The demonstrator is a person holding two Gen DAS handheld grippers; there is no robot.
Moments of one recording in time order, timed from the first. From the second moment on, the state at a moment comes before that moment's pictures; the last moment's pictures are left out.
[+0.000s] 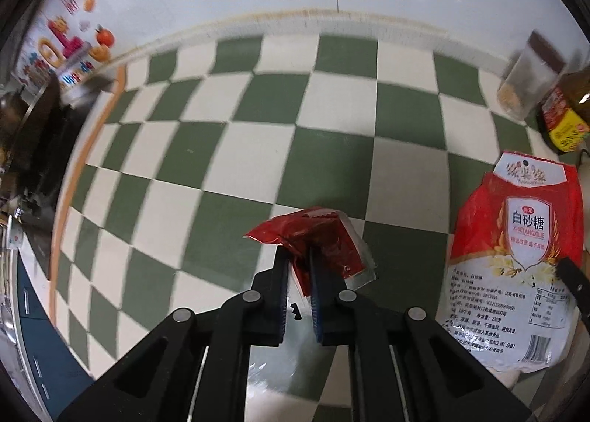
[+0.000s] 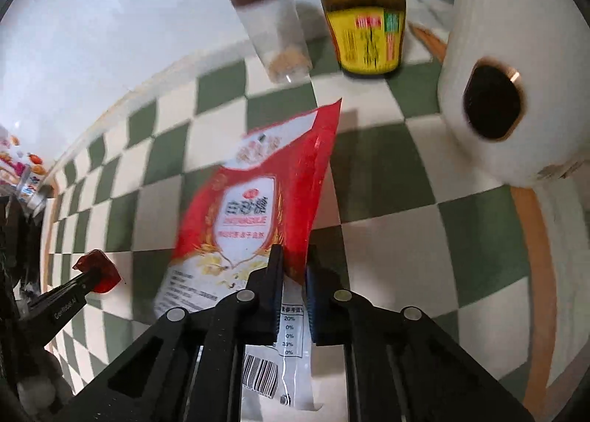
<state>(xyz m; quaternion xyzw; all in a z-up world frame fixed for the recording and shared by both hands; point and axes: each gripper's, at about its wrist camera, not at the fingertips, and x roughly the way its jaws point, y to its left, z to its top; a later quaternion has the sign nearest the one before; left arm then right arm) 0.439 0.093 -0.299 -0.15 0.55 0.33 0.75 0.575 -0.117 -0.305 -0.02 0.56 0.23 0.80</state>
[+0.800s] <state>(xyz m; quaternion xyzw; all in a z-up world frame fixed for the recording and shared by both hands) 0.150 -0.002 -0.178 -0.09 0.45 0.26 0.85 0.273 -0.188 -0.133 -0.01 0.42 0.25 0.87</state>
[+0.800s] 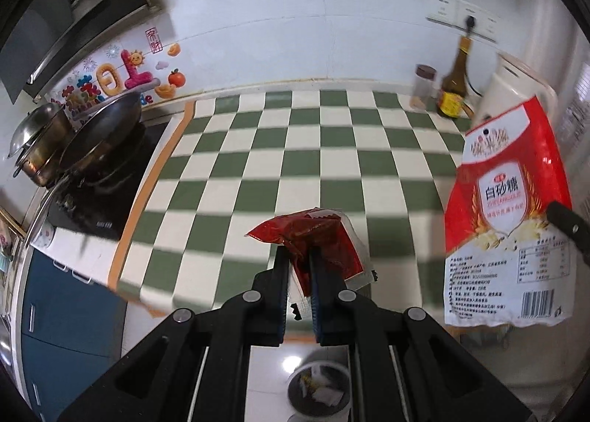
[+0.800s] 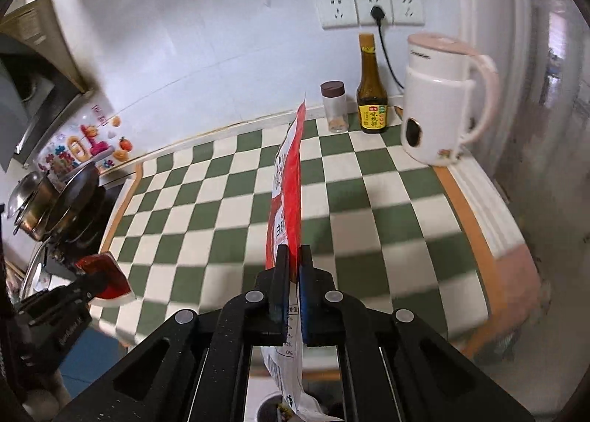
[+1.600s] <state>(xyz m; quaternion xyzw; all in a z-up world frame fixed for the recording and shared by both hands) 0.016 -0.032 -0.569 -0.16 0.70 0.19 0.67 0.038 -0.251 -0.487 -0.07 0.69 0.21 0.69</state>
